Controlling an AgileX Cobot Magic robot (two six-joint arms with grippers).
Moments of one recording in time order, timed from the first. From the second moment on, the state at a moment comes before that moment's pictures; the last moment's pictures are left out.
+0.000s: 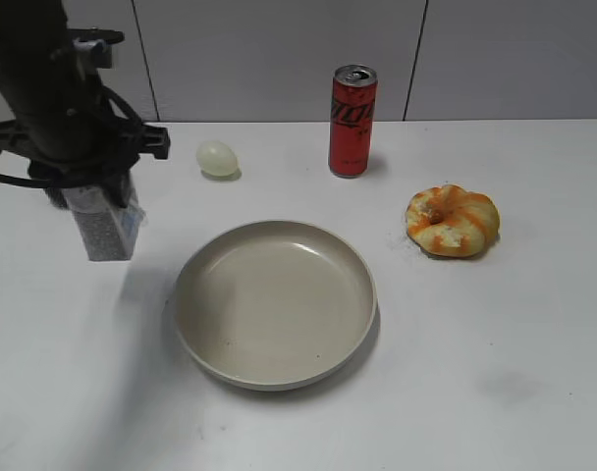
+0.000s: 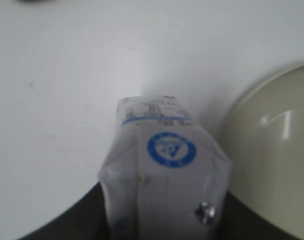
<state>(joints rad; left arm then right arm) -0.52 1.76 -1.32 0.05 0.98 -0.47 0.02 -0.01 -0.42 0.10 0.94 -0.19</state>
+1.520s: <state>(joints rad) -0.18 1.50 -1.41 -0.15 1.14 0.04 0.02 -0.01 -0.42 0.10 0.94 -0.19</state>
